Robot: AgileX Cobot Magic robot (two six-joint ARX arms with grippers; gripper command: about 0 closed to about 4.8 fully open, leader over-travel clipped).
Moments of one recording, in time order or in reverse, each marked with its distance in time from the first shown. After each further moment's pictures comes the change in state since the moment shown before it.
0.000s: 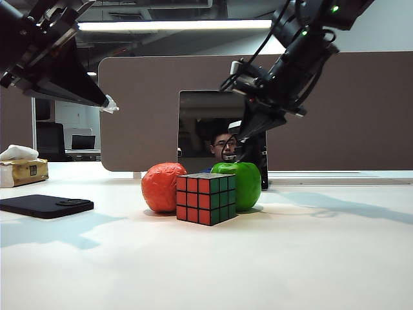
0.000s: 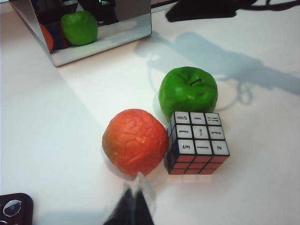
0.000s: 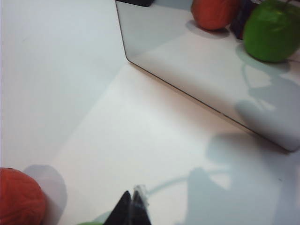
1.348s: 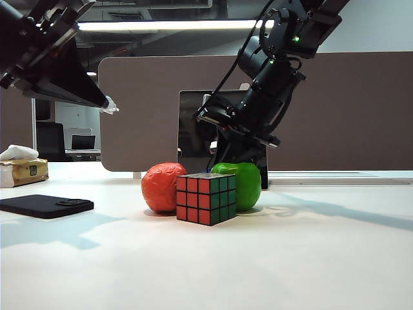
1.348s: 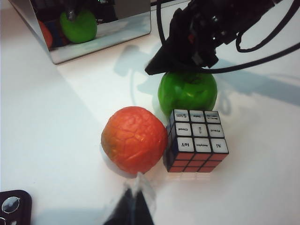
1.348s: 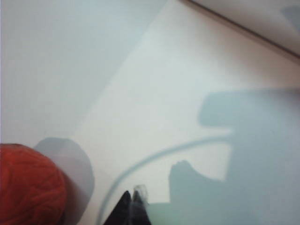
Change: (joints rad) left arm 0.000 0.000 0.000 -0.009 0.000 -0.004; right arm 0.082 0.147 0.100 -0.128 -0.021 0.025
